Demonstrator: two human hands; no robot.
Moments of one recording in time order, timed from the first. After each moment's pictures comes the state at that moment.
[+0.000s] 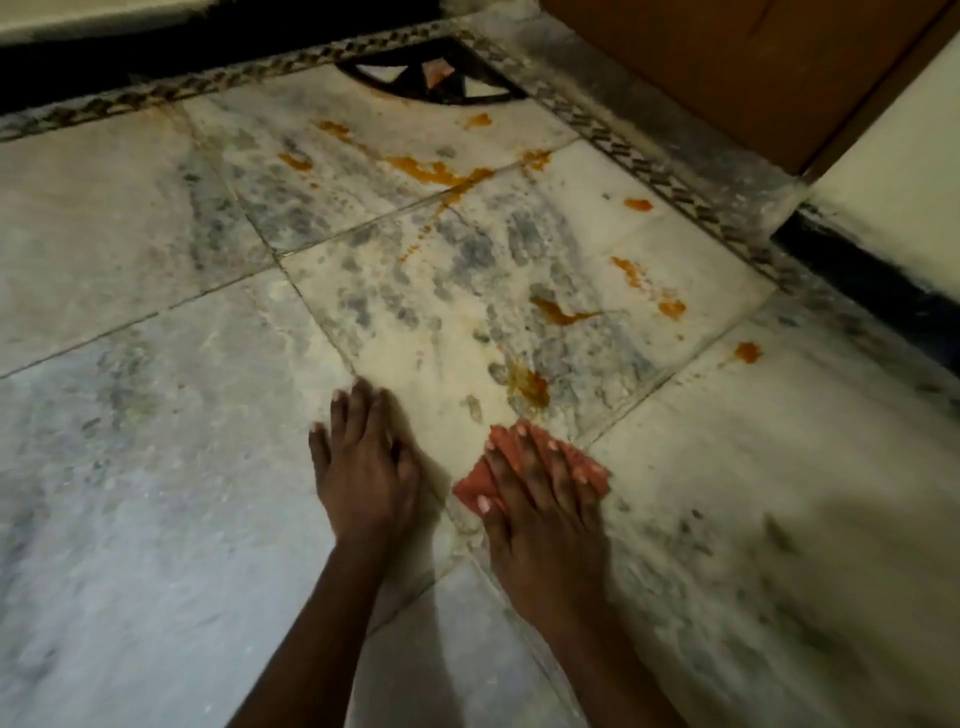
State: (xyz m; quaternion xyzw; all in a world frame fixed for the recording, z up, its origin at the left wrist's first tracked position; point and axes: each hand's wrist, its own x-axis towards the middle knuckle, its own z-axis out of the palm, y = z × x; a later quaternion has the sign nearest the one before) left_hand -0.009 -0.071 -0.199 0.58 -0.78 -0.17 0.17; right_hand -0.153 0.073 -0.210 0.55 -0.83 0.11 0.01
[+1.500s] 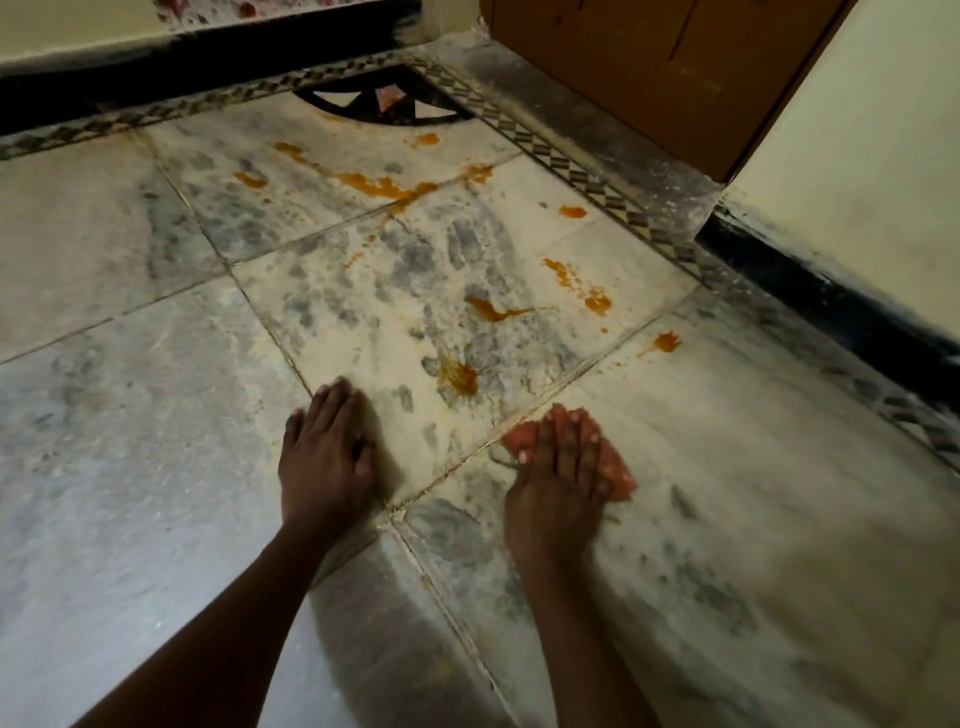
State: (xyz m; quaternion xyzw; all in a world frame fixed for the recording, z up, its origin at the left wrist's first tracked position) left_hand -0.026 -0.049 -0.193 0.52 -0.83 -0.15 0.14; right_hand -0.221 0.094 -0.194 0.35 -0.92 0.17 -0.02
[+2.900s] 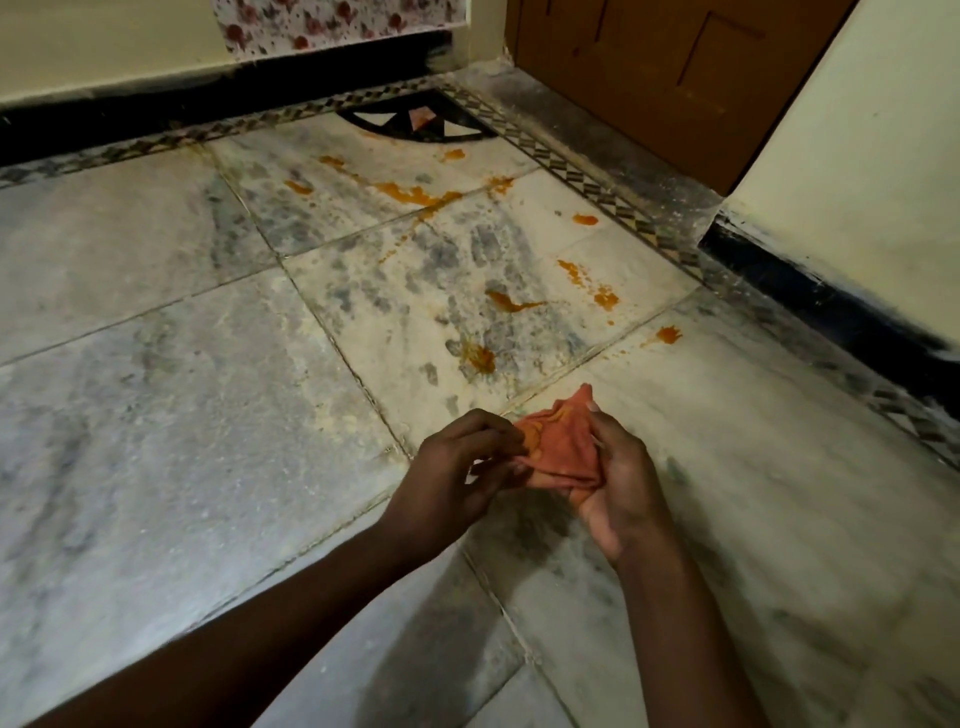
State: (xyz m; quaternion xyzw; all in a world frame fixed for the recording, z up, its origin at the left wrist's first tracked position) left_hand -0.061 0.065 -0.103 0.21 -0.84 -0.38 0.33; right_hand -0.225 0.154 -0.066 0.11 -0.53 0.66 -0.52
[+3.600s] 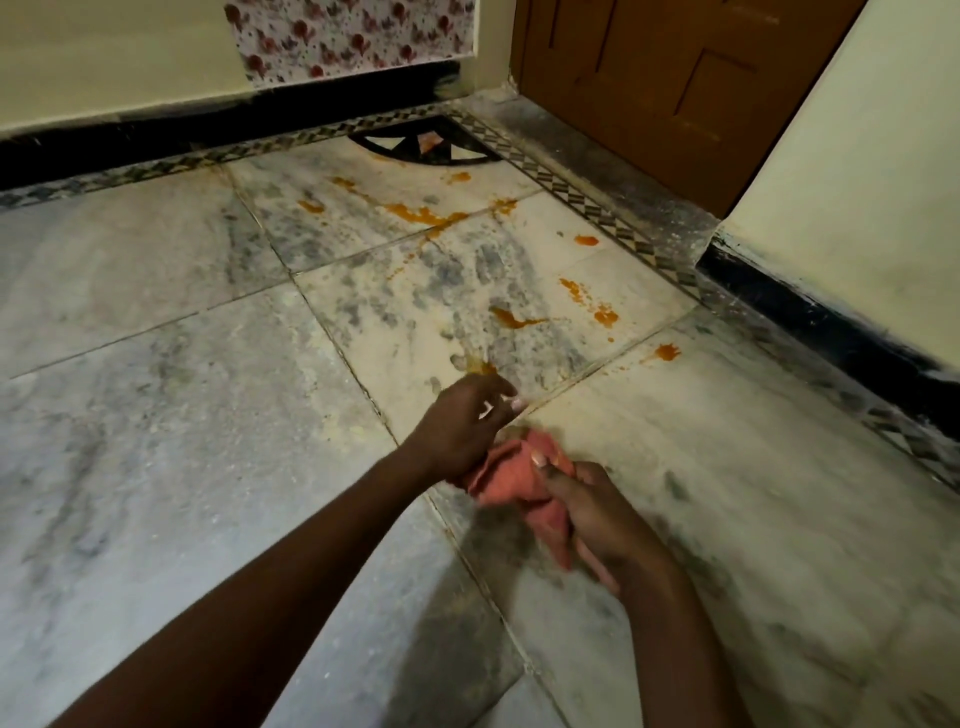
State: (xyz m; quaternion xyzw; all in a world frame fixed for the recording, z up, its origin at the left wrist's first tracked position) left_hand -0.098 0.006 -0.094 0.36 -0.84 -0.38 0.15; right_hand -0.211 0.168 -0.065 0.26 -0.67 0.46 -0.52
